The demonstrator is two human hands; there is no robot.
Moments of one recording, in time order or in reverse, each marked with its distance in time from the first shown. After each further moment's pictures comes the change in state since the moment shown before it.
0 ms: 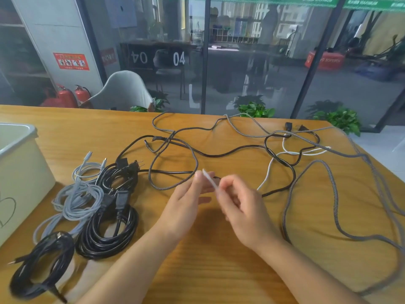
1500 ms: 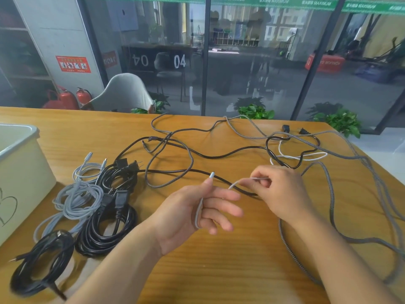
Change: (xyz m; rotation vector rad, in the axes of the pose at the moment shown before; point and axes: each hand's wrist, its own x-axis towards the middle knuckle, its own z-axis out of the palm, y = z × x) left_hand -0.019 0.034 -0.003 -0.326 -0.430 -0.226; right_hand 0.027 0.015 -0.080 -0.651 0.058 -0.034
